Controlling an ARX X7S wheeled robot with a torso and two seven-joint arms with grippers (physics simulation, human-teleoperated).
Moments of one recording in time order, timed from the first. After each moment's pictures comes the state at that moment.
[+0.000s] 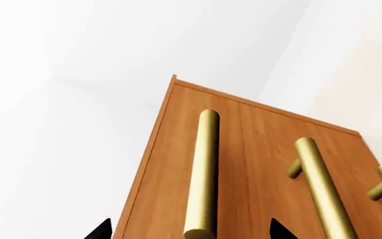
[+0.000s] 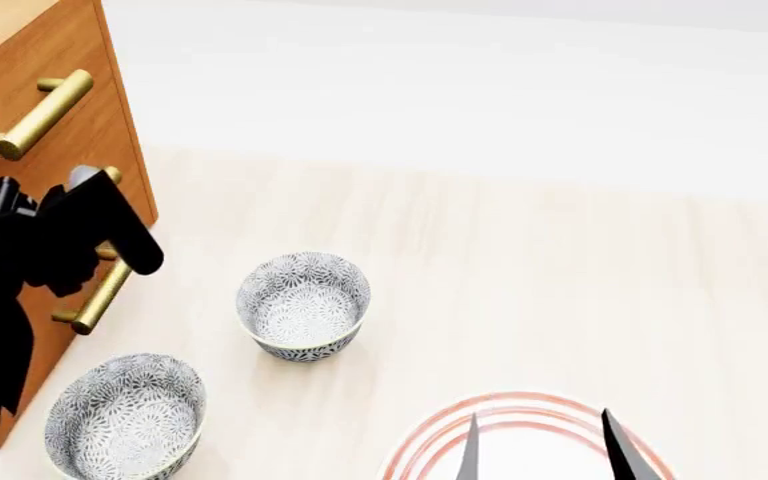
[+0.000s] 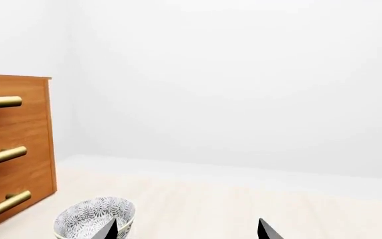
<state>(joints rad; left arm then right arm) -1.10 -0.37 0.91 -0.61 0.35 -0.60 -0.09 -0.05 0.37 -0.24 -0.35 0.29 0.00 0.26</state>
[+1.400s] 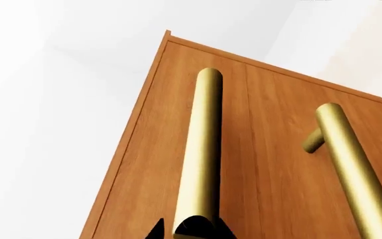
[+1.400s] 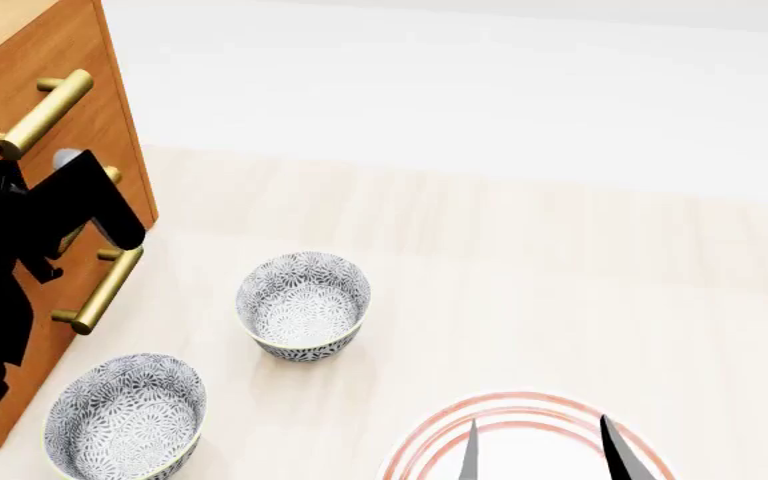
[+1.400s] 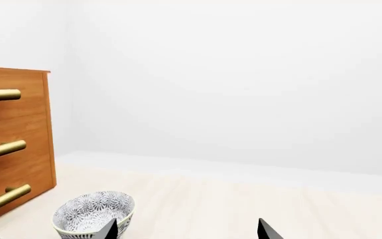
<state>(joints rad) -1.30 -0.18 1.00 -1.31 0.23 -0.31 -0.22 -0.05 0.38 -0.26 -0.33 0.29 -0.02 0.27</state>
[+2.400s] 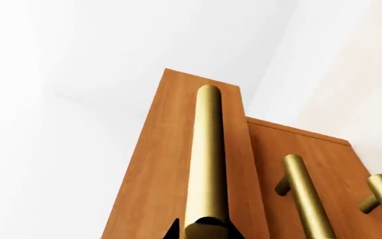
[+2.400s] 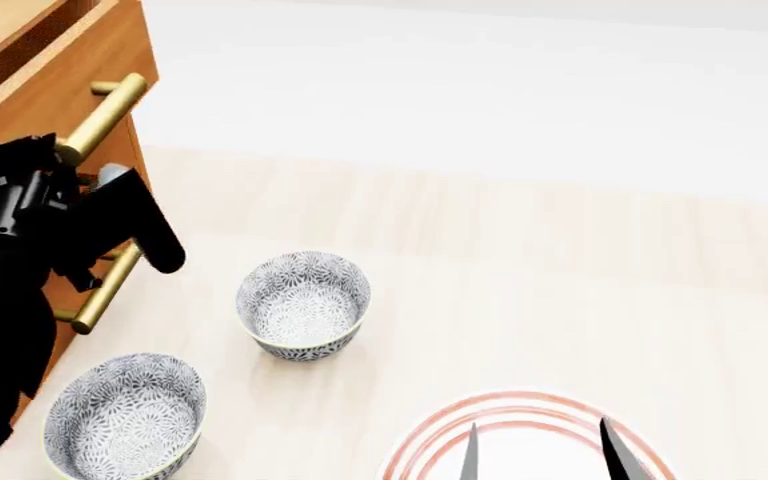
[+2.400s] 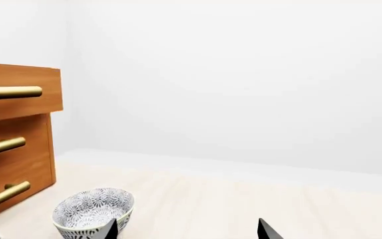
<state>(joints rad) -1.20 -0.32 1.10 -0.78 0.20 -0.53 -0.16 -0.05 0.39 -0.27 -0.32 0.30 -0.03 0.28</state>
